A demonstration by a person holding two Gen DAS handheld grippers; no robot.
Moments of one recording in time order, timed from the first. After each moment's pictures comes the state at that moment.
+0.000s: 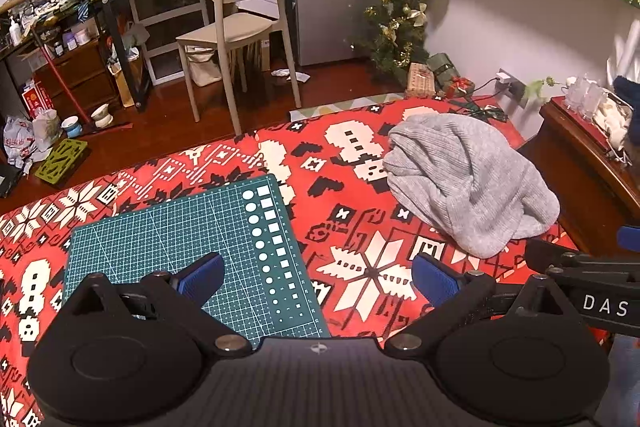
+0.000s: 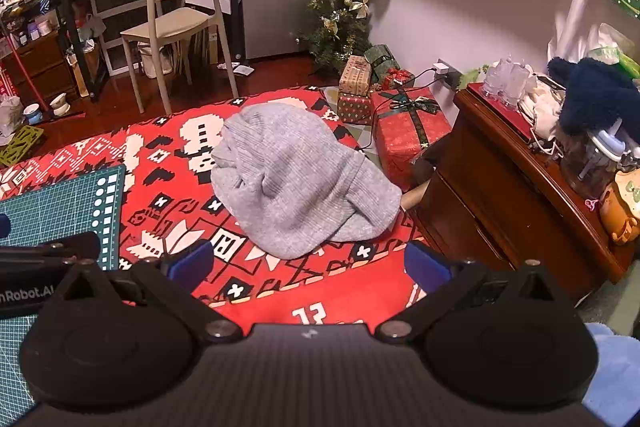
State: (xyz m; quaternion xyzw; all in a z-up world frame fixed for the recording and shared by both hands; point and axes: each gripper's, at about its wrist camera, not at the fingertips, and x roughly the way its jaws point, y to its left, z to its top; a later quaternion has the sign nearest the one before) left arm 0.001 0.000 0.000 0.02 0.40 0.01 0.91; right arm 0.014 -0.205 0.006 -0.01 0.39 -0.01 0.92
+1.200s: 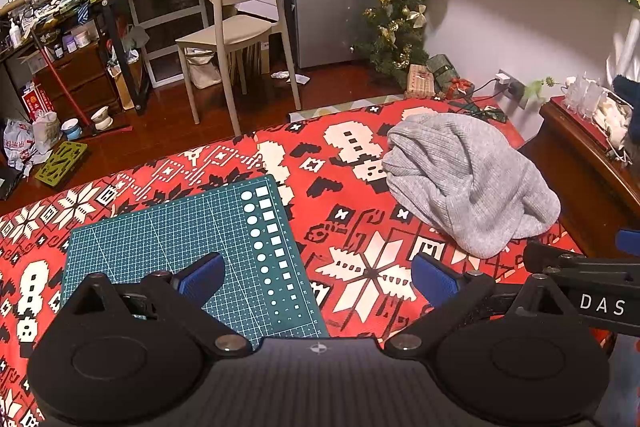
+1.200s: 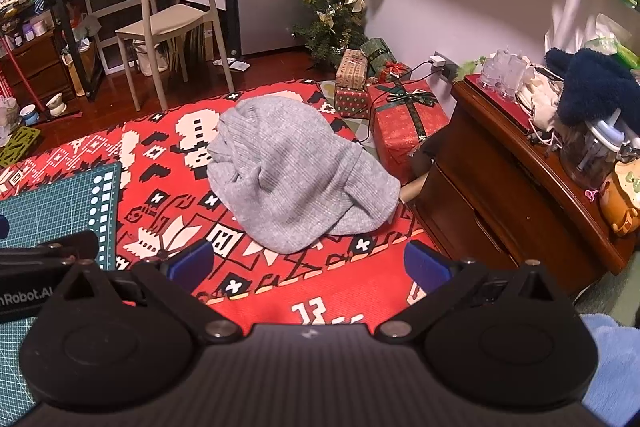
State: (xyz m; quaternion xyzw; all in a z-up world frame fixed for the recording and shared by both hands) left arm -0.001 -0.002 -0.004 0.01 0.40 0.01 0.92; right arm 0.015 -0.208 0.002 0.00 0.40 -0.02 0.92
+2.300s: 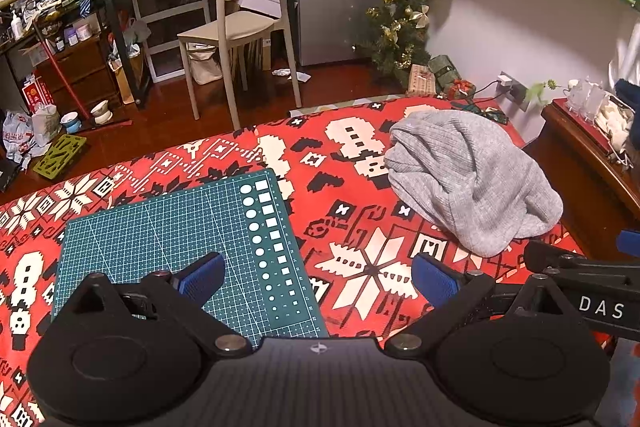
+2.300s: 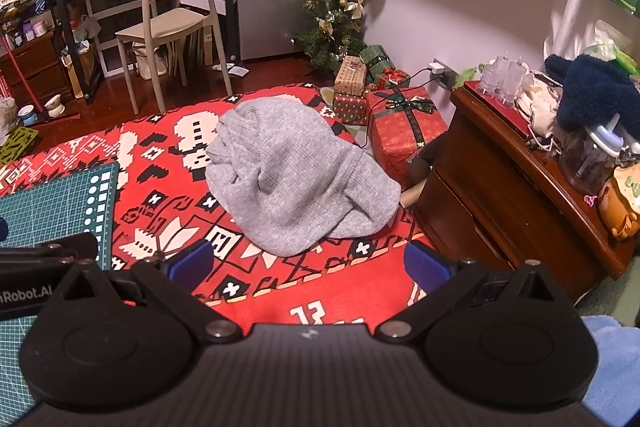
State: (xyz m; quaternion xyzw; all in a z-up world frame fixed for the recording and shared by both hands) left arm -0.002 0.002 -0.013 0.00 0.39 0.02 0.92; right arm 0.012 -0.204 -0.005 -0.02 0.39 -0.02 0.92
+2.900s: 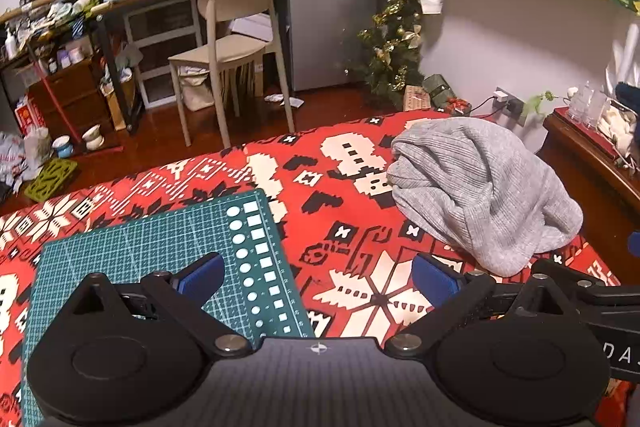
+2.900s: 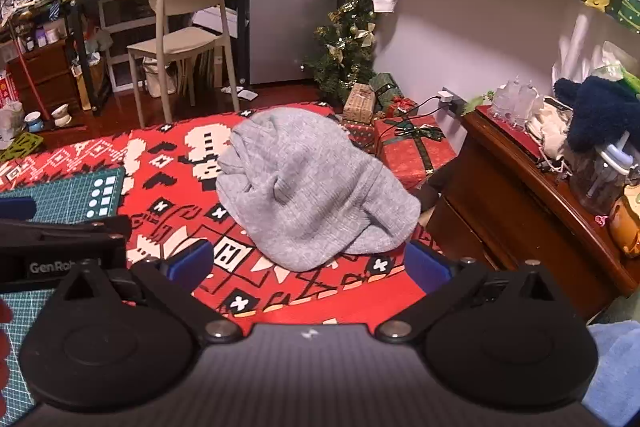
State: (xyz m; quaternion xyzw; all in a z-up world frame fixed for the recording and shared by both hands) left arm 0.022 0.002 -0.049 0.00 0.35 -0.01 0.94; right arm 0.013 -0.193 -0.030 -0.03 0.35 -0.01 0.94
